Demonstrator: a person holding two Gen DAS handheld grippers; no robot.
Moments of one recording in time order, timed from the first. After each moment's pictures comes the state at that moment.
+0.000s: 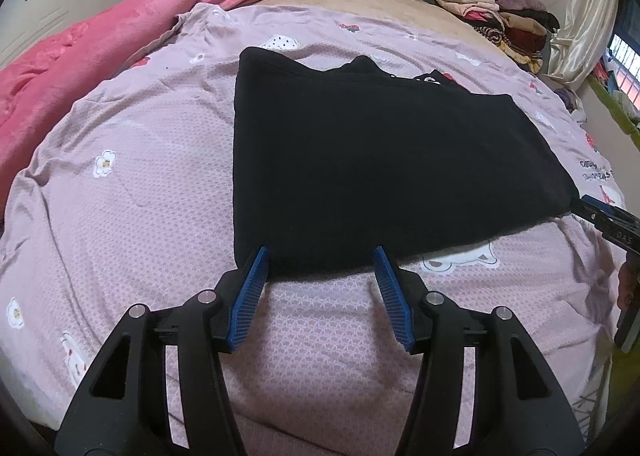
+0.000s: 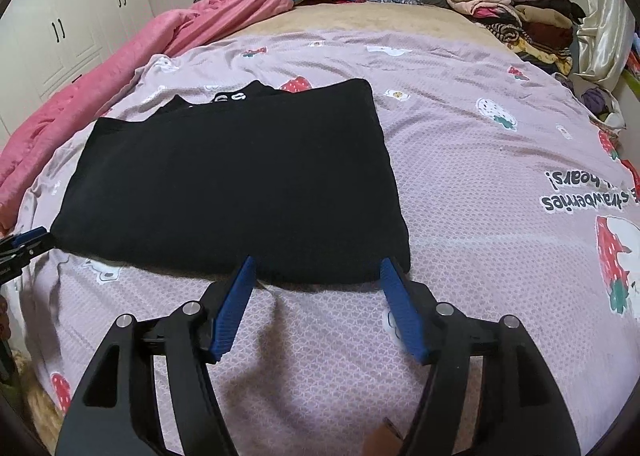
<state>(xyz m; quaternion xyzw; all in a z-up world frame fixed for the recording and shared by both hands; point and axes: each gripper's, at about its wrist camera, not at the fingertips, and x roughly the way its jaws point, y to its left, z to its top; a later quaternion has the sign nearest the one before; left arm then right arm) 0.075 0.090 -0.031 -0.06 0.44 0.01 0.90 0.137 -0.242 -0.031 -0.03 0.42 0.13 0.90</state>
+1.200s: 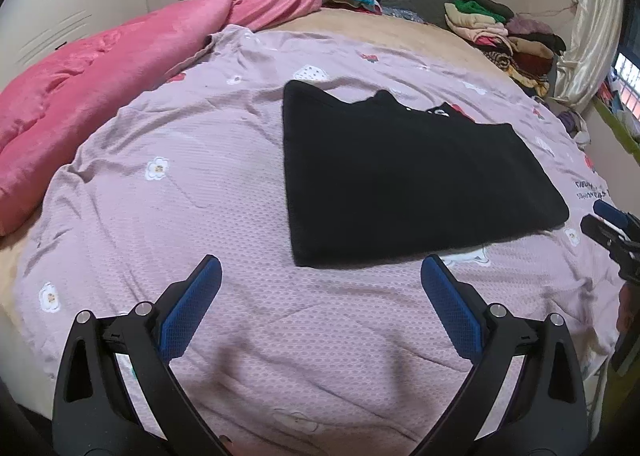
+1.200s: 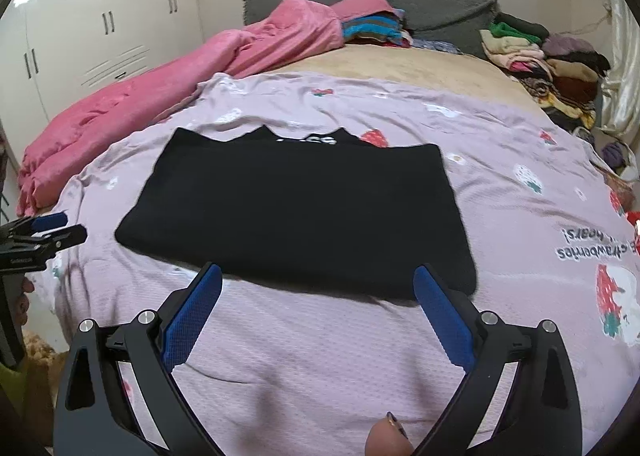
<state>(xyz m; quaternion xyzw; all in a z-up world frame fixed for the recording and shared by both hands) 0.037 0.113 0.003 -0.07 0.41 0.04 0.91 0.081 -0.168 0.018 -0.07 0.35 0.19 0.91</state>
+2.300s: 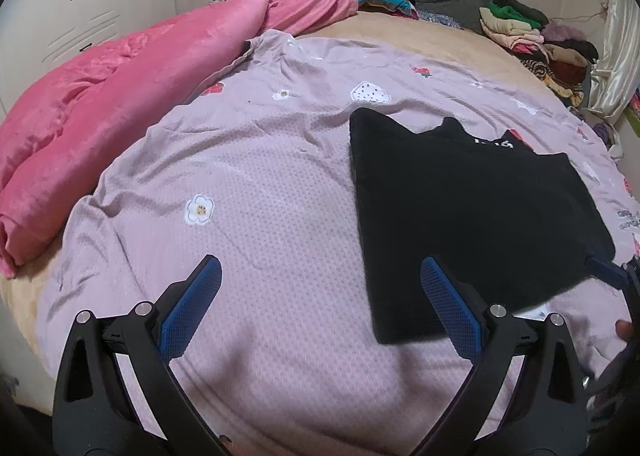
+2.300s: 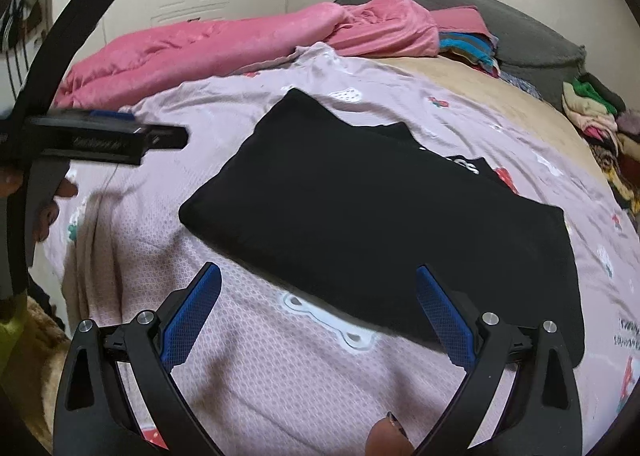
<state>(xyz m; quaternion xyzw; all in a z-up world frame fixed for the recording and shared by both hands) 0.089 0.164 0.002 -0.06 0.41 0.10 0.91 0.081 -0.025 -0.020 -0.19 0.34 0.29 0.87</state>
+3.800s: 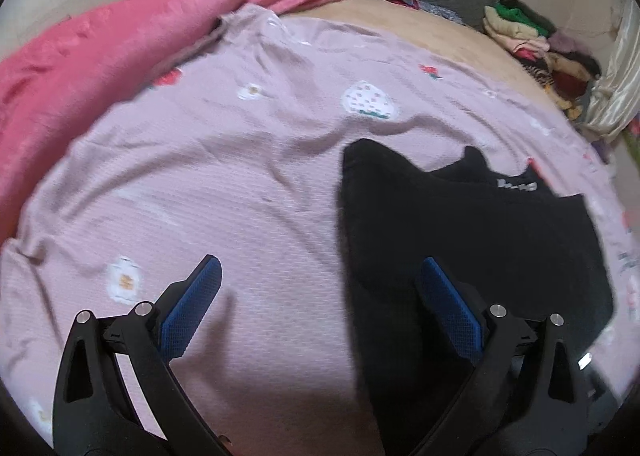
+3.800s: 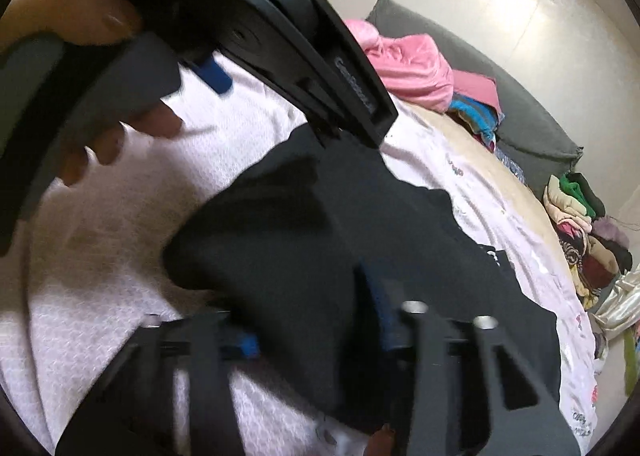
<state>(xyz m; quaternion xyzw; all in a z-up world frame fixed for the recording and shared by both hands) 0.190 0.185 -0.024 -0.12 0.44 0.05 0.89 0.109 0.066 -0.069 -0.33 0.24 0.26 0.88</state>
